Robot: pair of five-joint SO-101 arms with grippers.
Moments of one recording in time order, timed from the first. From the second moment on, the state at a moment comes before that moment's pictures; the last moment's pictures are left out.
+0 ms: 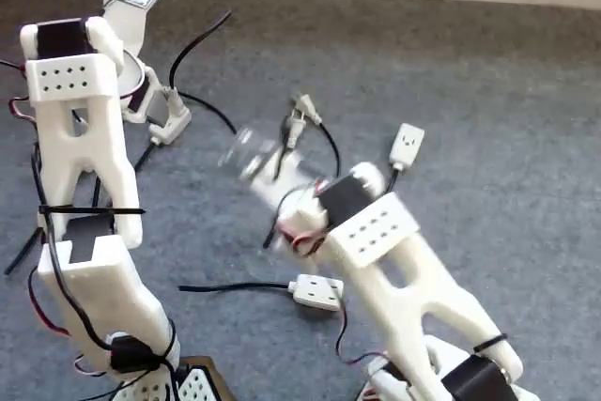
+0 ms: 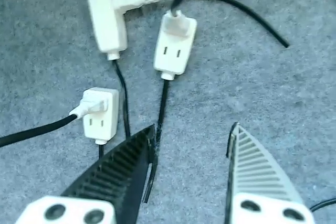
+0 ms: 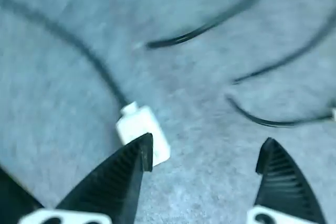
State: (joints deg) left arm -13.9 20.9 -38.7 100.0 -24.9; right arm -36.6 -24.3 19.1 86.6 17.2
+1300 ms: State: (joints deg) left arm 13.7 55.6 -44.9 71.5 -13.5; right arm 13.2 -24.2 66.5 39.9 19.7
